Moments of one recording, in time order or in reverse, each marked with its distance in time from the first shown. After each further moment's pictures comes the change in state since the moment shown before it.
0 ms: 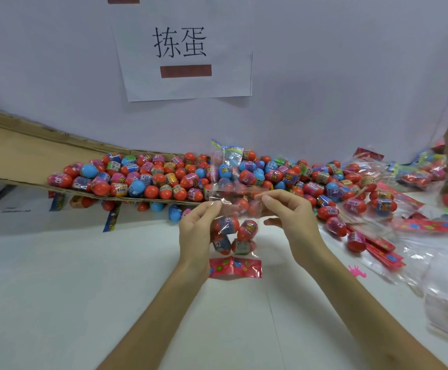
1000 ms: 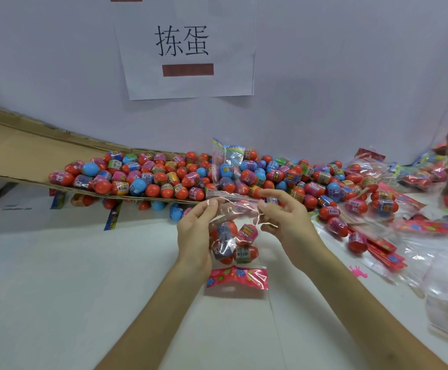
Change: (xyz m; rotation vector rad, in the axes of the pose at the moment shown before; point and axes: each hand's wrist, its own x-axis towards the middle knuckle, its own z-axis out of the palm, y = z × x) left_hand 0.001 0.002 0.001 -0.145 0.066 -0.098; right_hand 0.001 0.007 0.003 0.145 -0.074 0.145
